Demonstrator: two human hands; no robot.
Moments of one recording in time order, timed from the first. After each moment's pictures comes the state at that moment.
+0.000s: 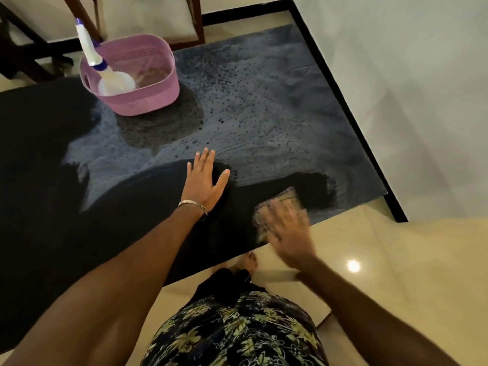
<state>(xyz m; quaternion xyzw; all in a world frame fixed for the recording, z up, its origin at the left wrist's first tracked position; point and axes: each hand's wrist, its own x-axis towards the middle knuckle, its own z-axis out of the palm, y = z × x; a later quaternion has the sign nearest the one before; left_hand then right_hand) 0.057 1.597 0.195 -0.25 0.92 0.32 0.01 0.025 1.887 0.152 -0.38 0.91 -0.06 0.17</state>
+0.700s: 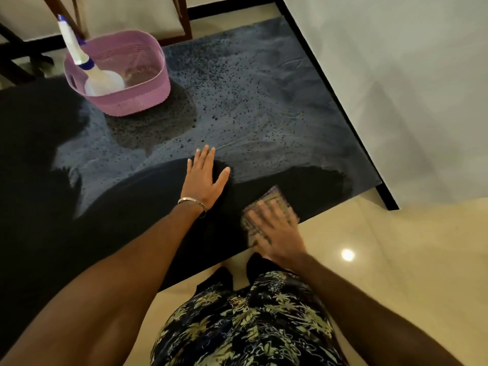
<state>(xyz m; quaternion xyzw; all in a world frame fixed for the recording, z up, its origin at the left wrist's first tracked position) 0.051 1.594 0.191 -0.21 0.92 0.32 0.02 0.046 1.870 0.156 -0.41 0.89 -0.03 0.20</state>
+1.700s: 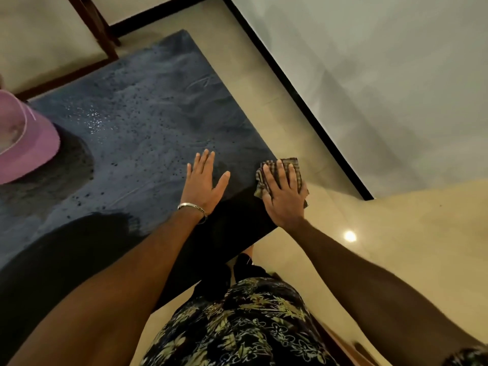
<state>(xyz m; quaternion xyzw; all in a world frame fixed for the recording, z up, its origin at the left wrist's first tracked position) -0.157 1.764 0.189 -0.16 0.94 0.31 0.07 -0.206 1.994 0.152 -0.18 0.97 -0.07 0.17</state>
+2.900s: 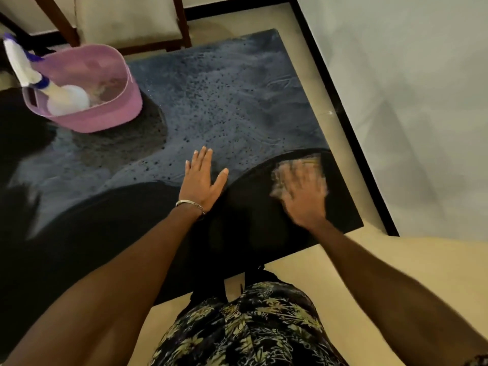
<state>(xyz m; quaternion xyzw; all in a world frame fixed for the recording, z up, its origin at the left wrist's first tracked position) -0.061 1.639 0.189 -0.26 0.91 0.31 0.02 -0.193 1.897 0.148 -0.30 0.94 -0.01 0.15</state>
